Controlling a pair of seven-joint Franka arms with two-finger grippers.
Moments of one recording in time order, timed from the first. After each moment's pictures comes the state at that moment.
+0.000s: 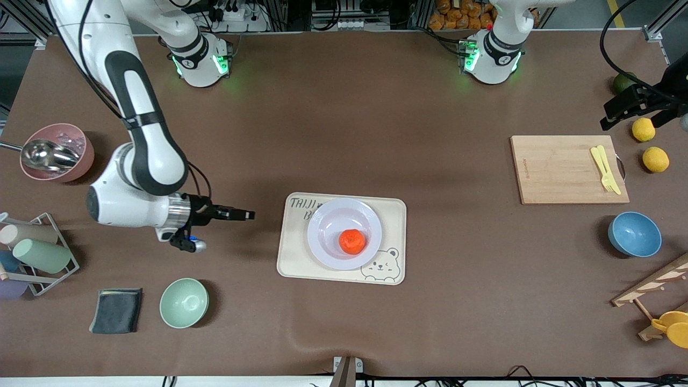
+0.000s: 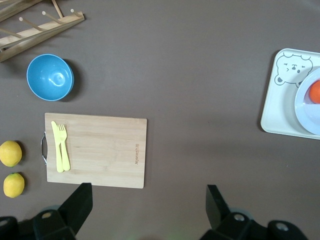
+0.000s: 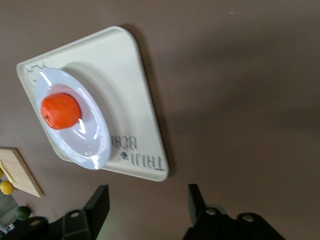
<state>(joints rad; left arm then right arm) 0.01 -0.05 -0.04 -1.54 -0.01 1.50 -0.08 0.29 0.48 -0.17 -1.77 0.79 1.96 -0.06</state>
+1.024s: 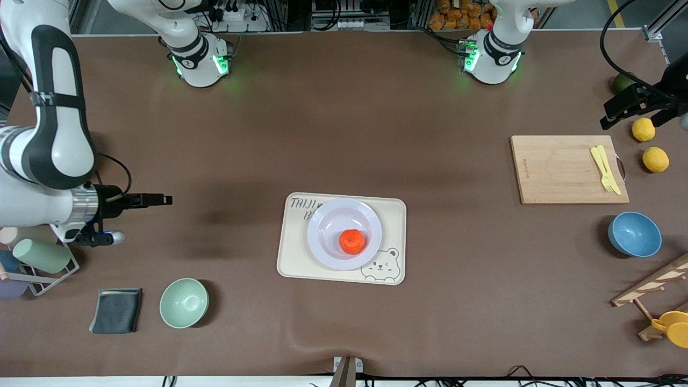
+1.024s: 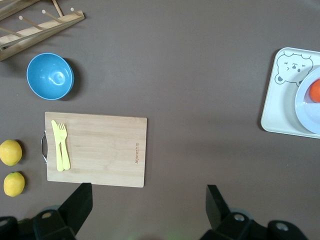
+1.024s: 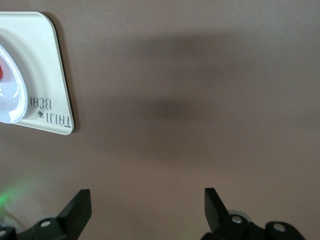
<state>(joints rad) 0.01 -0.05 -0.04 -1.54 -0.01 1.50 -0.08 0.13 0.41 -0.24 -1.57 0.38 1.61 -0.21</state>
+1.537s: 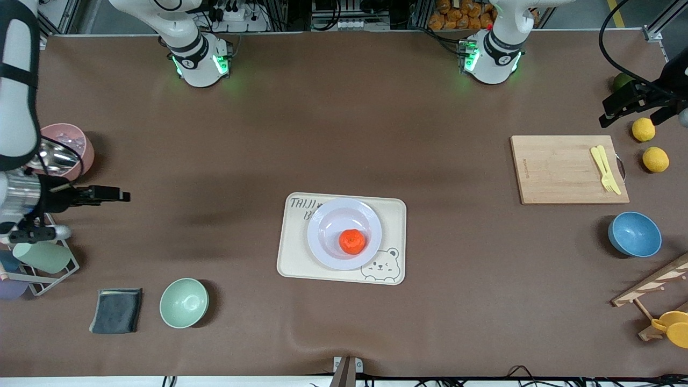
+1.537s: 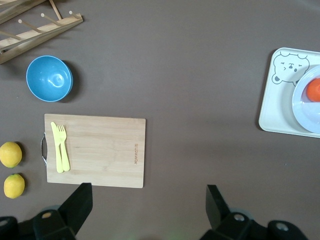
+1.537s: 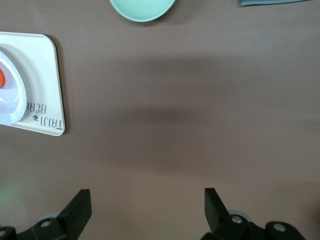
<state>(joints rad) 0.01 -0.06 -0.04 -1.54 -0.01 1.50 -0.08 0.01 0.36 -0.21 -1.46 0.30 1.55 -0.27</state>
